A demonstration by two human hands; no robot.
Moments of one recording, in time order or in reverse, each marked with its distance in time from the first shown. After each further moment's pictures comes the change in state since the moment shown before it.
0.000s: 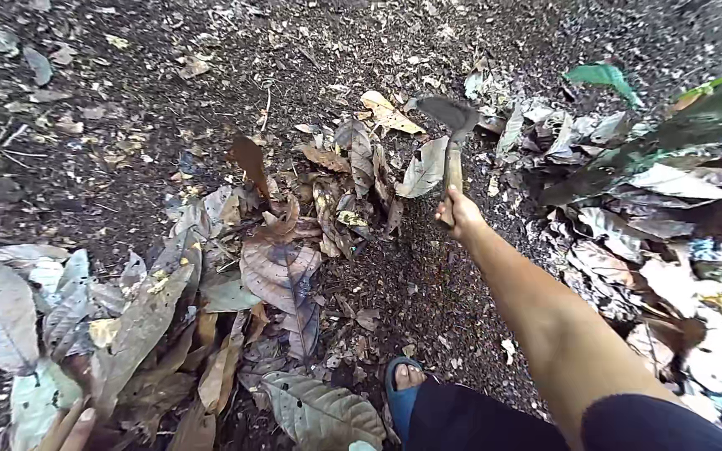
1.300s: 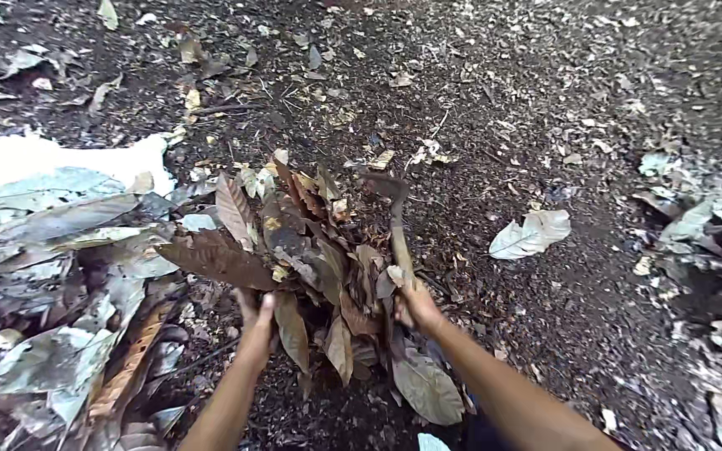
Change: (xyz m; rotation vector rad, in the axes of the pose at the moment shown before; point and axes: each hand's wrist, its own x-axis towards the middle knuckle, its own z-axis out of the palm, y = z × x) left_hand -0.110 -0.007 0.035 -1.036 0.244 -0.032; right_hand -0.314 0.213 0.159 -0.569 -0.686 0.115
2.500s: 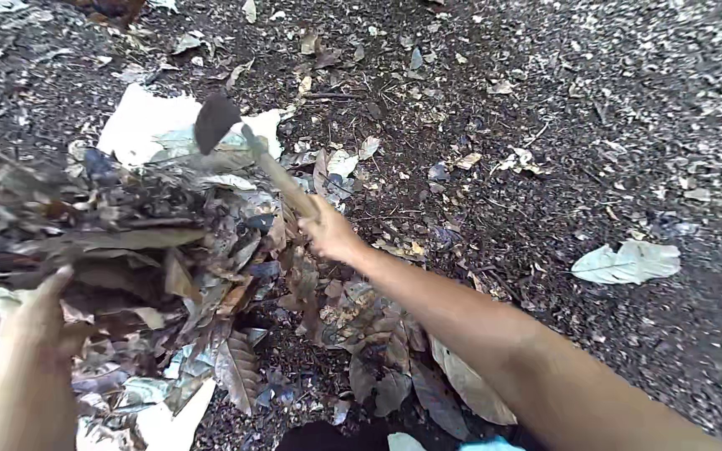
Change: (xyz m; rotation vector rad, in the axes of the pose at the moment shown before) left_hand -0.095 0.109 -0.377 -0.015 0.857 0.027; right_hand -0.123 -0.130 0.316 -0.622 -0.570 -0.534
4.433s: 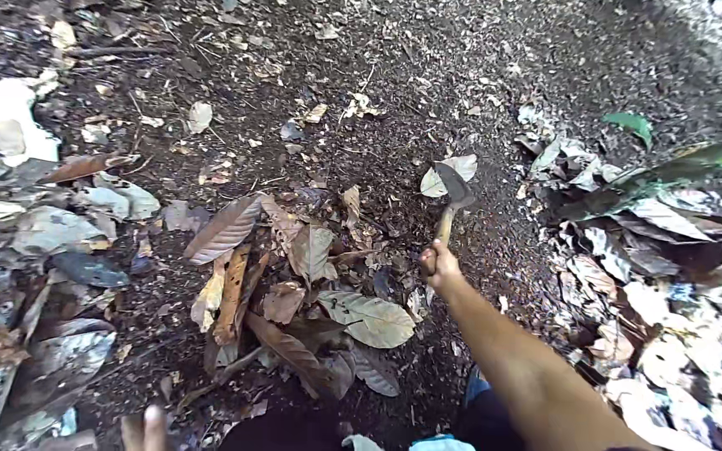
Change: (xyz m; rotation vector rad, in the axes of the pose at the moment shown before) left_hand -0.261 -0.162 0.095 0.299 -0.642 -0.041; right_hand -0.302 0.348 -0.201 1.032 1.329 0.427
